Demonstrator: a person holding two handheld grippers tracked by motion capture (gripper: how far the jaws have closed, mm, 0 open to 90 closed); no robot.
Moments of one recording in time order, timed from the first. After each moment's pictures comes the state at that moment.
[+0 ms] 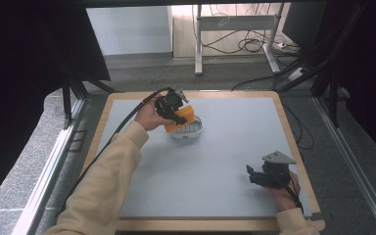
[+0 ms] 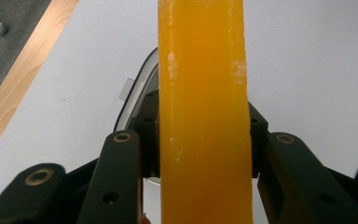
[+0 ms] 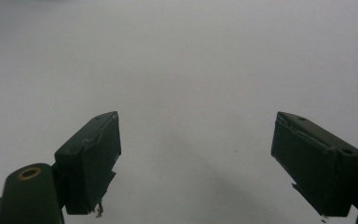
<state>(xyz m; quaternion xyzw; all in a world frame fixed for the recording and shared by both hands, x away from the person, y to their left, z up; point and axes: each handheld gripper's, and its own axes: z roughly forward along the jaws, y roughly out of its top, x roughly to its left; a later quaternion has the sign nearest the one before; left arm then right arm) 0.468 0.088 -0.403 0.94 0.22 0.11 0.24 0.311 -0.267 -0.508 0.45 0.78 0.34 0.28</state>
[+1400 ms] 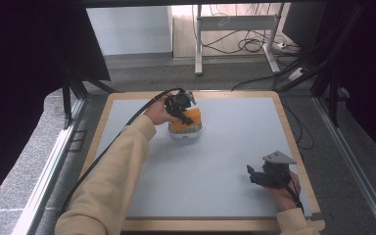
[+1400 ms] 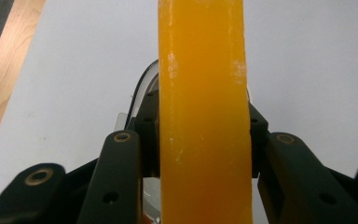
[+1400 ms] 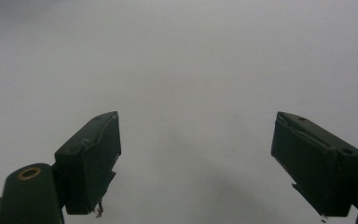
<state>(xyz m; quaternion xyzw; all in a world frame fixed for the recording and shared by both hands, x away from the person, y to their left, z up) 0.504 0.069 -0.428 0.96 0.14 0.08 0.24 0.312 -0.268 -0.509 0.45 0.78 0.33 0.28</state>
